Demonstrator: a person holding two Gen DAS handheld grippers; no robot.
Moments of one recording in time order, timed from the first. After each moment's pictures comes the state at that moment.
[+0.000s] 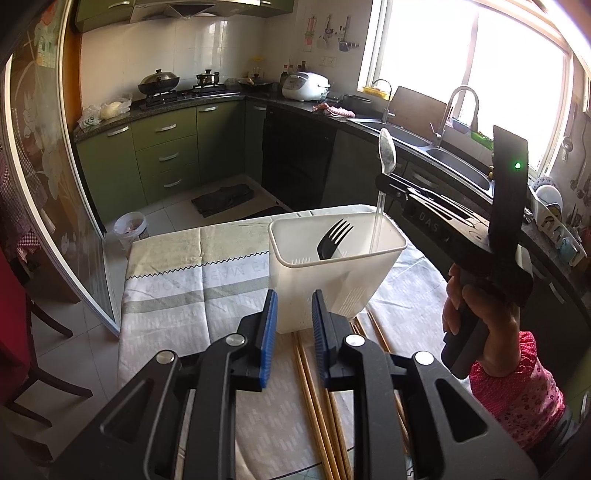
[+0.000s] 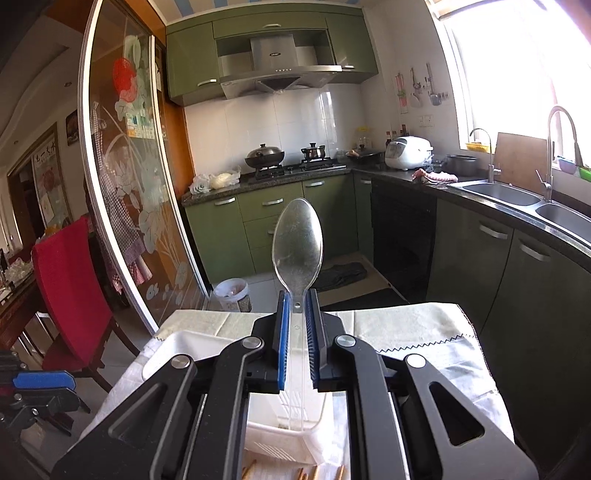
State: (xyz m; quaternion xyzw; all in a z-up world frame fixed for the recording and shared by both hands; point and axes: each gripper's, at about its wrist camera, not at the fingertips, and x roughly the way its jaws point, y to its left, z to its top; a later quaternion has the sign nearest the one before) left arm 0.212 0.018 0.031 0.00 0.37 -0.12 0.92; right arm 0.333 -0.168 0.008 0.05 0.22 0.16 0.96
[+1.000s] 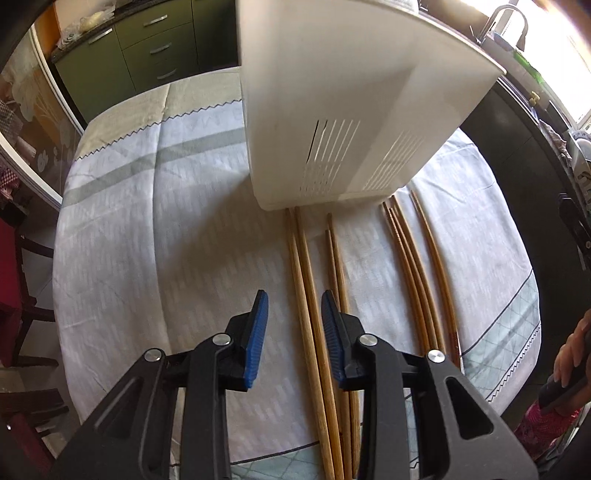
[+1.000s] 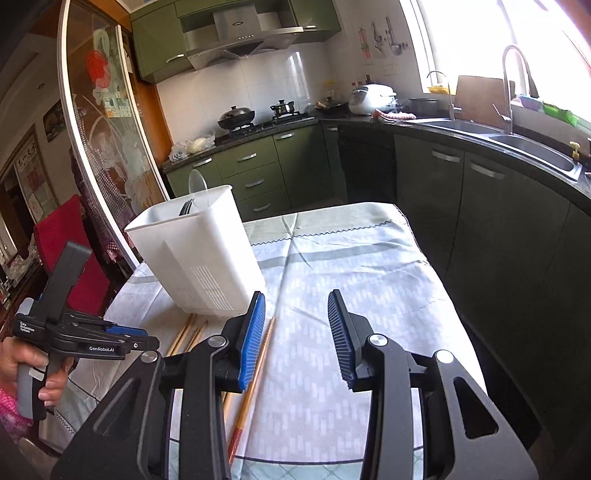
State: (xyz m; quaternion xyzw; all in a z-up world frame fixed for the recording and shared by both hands) left arm 0.252 -0.012 -0.110 0.01 0.58 -0.09 0.81; right arm 0.199 -0.288 -0.066 0.09 0.31 0.13 0.94
